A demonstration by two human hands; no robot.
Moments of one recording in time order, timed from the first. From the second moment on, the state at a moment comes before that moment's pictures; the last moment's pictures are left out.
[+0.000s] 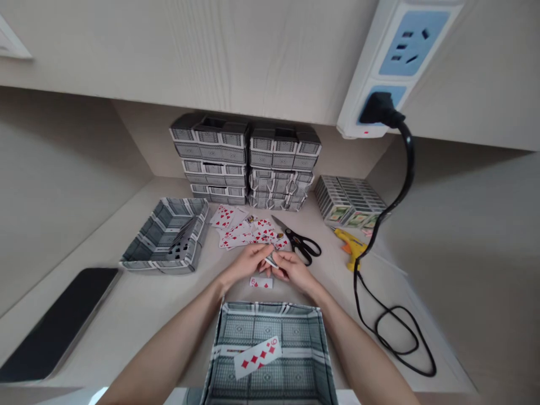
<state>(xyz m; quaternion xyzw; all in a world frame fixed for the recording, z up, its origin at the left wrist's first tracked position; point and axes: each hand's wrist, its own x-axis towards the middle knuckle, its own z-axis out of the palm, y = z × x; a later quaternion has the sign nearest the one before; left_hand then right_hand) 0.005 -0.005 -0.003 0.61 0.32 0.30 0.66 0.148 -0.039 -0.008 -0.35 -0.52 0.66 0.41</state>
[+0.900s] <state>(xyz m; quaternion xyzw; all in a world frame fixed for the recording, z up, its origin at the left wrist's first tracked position) 0.002 -0.007 -0.005 0.64 0.42 0.35 0.54 0.153 -0.039 -0.014 -0.52 -0.67 0.34 0.41</state>
